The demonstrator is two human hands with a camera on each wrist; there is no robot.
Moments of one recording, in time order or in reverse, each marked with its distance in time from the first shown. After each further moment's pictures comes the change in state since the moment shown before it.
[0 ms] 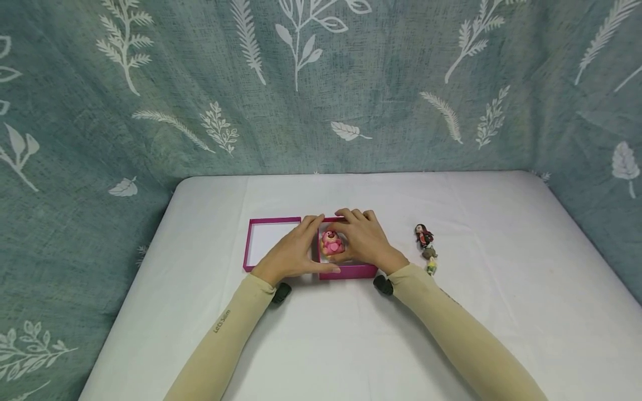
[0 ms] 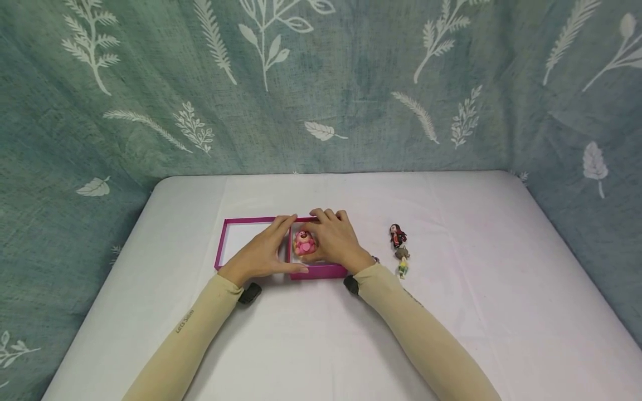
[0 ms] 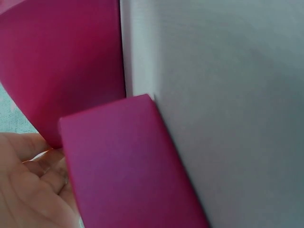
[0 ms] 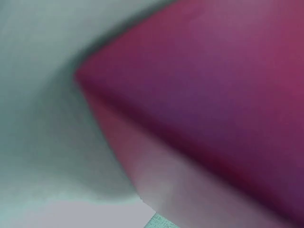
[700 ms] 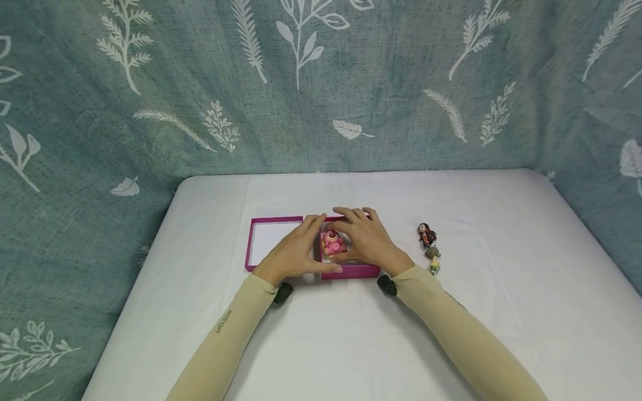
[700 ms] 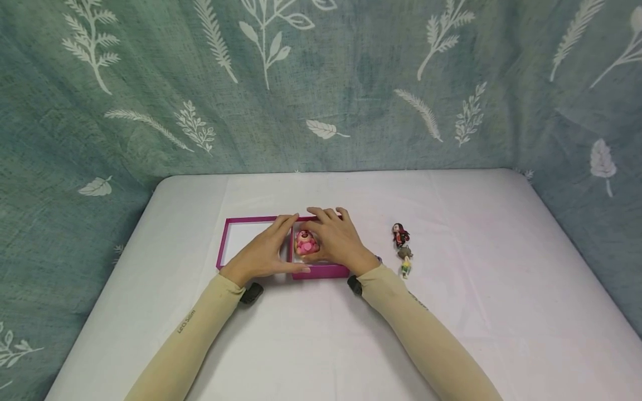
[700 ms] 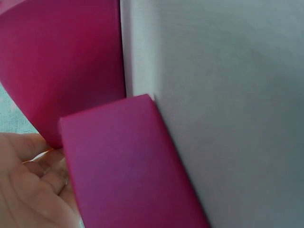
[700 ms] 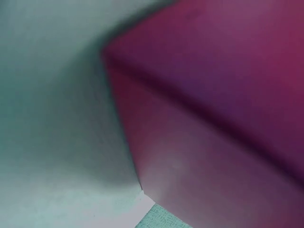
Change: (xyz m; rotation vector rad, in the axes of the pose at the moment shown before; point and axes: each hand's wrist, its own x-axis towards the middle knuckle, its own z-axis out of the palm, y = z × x) left_hand -0.001 0.000 -0.001 0.013 -0.003 0.005; right_hand -0.002 0.002 -0.001 0.041 0.020 -0.054
